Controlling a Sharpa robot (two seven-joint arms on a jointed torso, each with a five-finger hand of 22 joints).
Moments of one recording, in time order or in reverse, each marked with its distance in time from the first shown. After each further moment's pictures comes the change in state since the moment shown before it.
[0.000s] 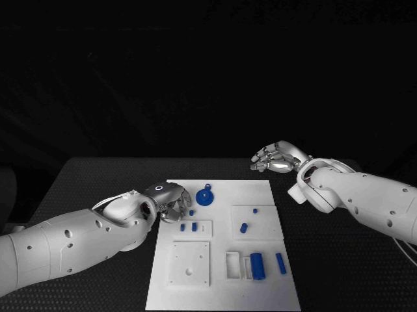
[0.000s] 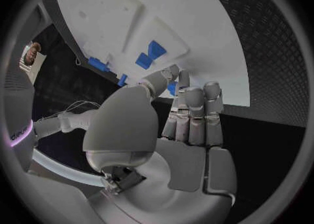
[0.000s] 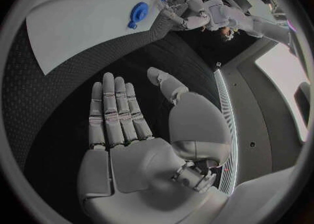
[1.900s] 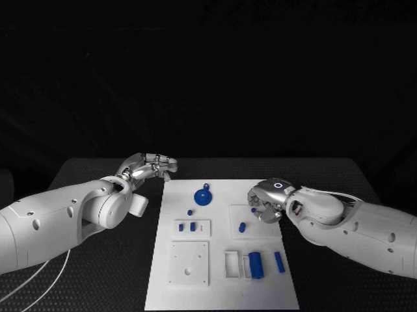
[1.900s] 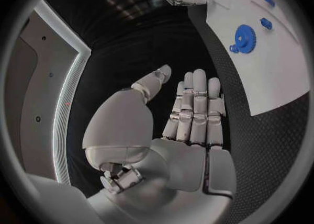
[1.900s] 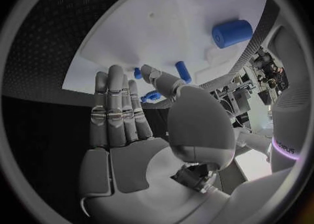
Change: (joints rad) left arm 0.057 -0.100 0.054 -0.005 1.380 0.081 0.383; left_hand -0.131 0.054 -0.054 -0.037 -0.012 0.031 0.055 0.068 0.034 -0.070 0.059 -0.035 -0.004 -0.138 0.074 -0.442 -0.178 -0.054 -0.158 0.043 -0.240 -0.084; right arm -0.100 -0.040 -0.046 0.178 -0.981 0.066 -0.248; right_hand 0.141 -0.117 0.285 0.073 -0.364 0.066 -0.037 0.043 0.031 0.204 -0.036 -0.267 0.041 0.291 -0.119 0.132 0.186 -0.009 0.360 -0.131 0.112 0.050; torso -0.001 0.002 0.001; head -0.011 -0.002
